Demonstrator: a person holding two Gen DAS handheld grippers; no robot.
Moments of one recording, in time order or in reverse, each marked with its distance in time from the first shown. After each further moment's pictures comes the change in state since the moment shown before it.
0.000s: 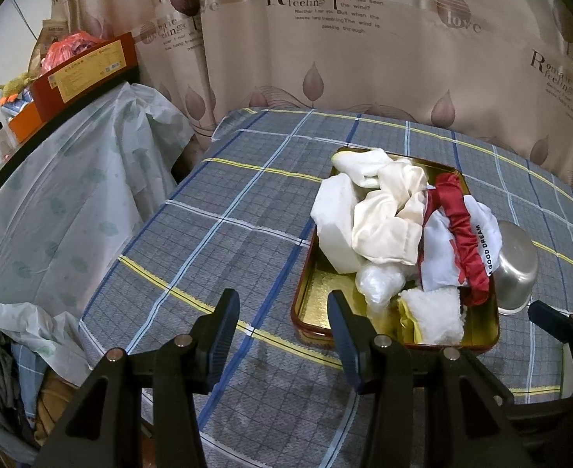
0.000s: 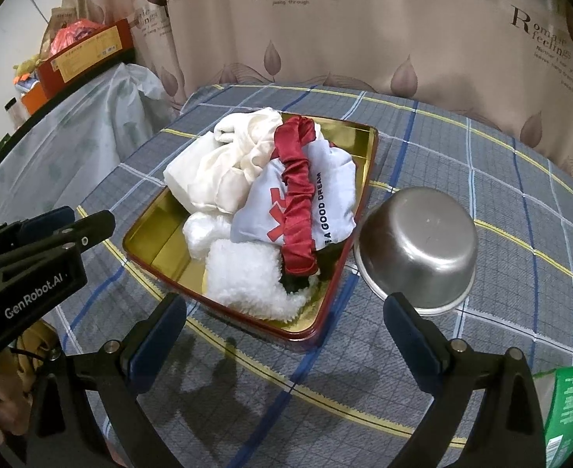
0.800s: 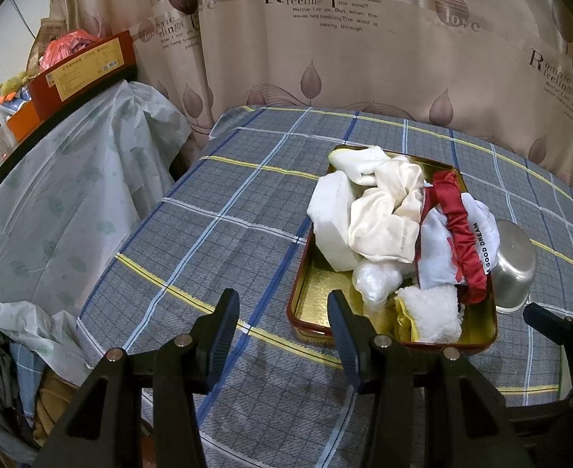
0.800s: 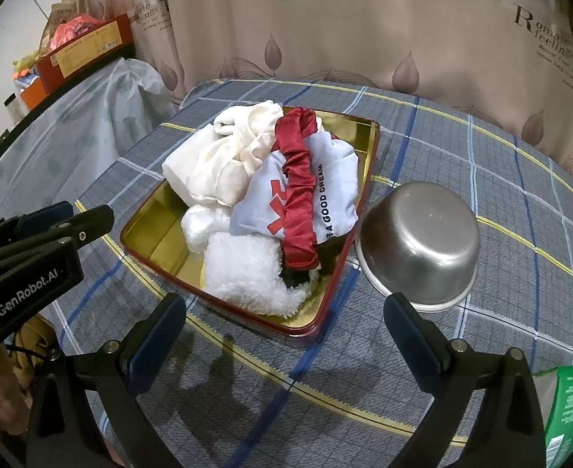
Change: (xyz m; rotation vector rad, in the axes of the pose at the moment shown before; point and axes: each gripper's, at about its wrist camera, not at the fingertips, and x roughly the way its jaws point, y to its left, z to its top) left arm 0.000 -0.002 0.000 0.000 0.007 -0.006; right arm 0.003 0.001 -0.004 -0.006 0.013 -0.004
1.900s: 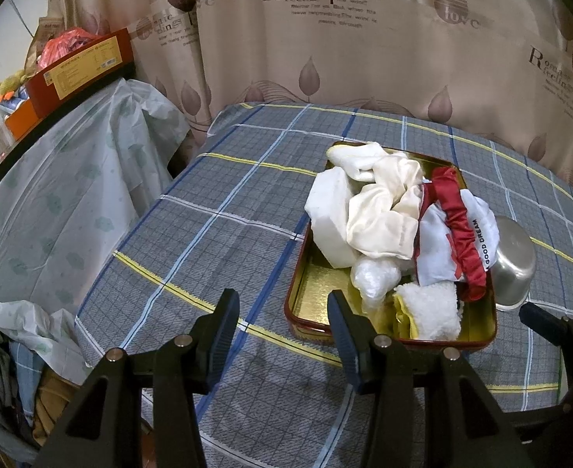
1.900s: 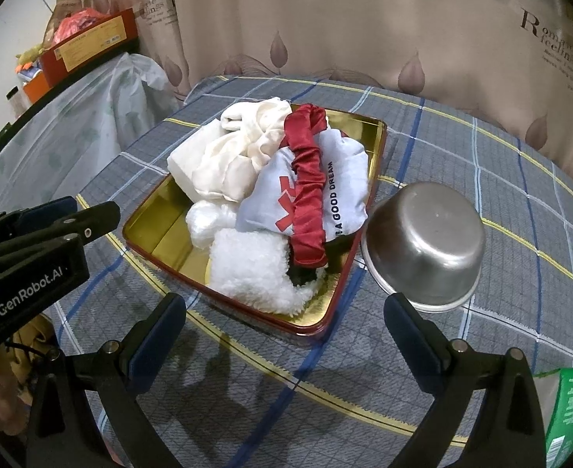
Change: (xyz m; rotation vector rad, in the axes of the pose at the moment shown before) left arm 0.001 0.000 -0.001 0.004 0.010 -0.003; right arm 0.002 0.006 -0.001 -0.021 0.008 0.000
